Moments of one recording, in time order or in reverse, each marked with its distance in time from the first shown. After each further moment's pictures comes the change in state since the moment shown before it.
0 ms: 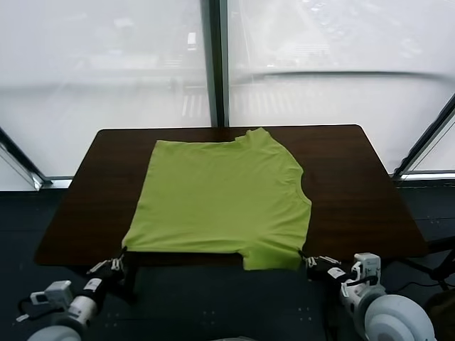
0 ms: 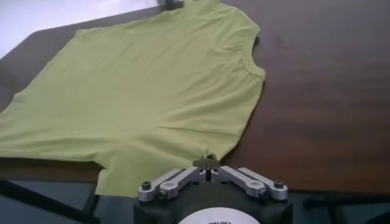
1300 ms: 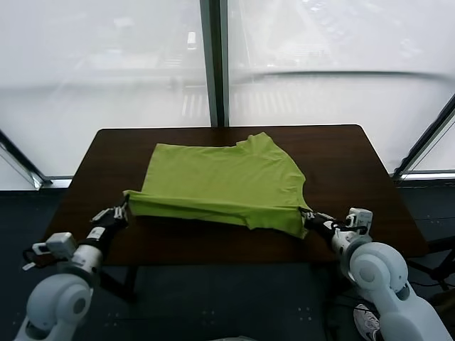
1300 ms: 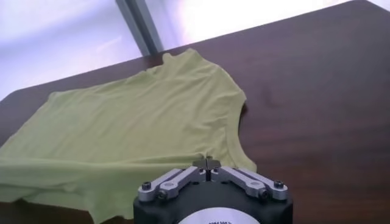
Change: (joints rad) left arm -0.354 0.029 0.059 0.043 -0.021 0.028 -0.026; right arm 0.501 0.113 -0.129 -0.379 -0.008 0.074 -0.056
